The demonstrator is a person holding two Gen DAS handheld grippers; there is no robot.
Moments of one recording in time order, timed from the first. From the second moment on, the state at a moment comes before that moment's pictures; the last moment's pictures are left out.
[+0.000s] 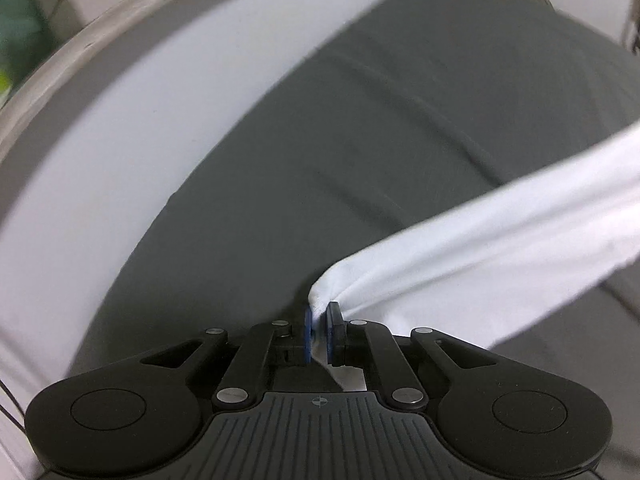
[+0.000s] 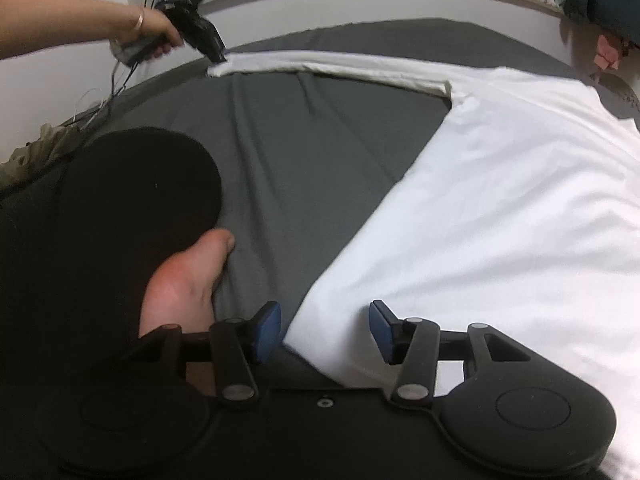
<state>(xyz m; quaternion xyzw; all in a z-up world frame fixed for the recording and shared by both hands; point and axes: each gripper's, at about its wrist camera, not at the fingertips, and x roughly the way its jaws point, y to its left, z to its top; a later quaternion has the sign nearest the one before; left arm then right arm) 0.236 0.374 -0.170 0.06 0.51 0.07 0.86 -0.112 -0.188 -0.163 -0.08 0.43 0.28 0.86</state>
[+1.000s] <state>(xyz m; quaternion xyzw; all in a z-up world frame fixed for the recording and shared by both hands) 0.177 0.047 -0.158 -0.15 0.21 -0.11 0.96 0.063 -0.310 0.004 0.07 0.25 0.09 0.96</state>
